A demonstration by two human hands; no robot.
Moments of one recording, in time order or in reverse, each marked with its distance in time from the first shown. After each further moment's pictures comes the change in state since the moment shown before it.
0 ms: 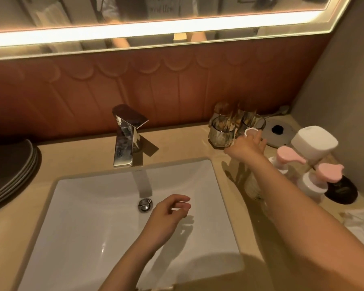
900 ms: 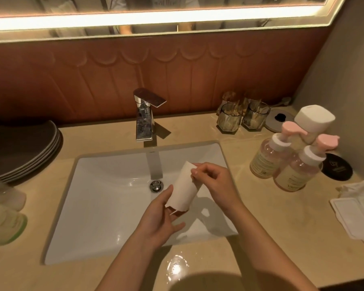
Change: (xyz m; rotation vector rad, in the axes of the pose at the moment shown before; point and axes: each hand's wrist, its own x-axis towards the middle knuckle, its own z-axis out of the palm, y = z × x) left_hand -0.061 -0.038 -0.025 -0.780 0.028 -0.382; right_hand -0.199 -0.033 0.072 1.248 -0.093 -0.573
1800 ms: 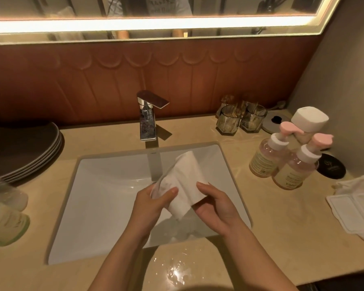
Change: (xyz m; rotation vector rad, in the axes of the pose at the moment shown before) left_hand -0.021 0.016 -0.023 0.465 0.017 0.587; right_hand -0.034 0.007 0.026 1.058 -0.089 0.530
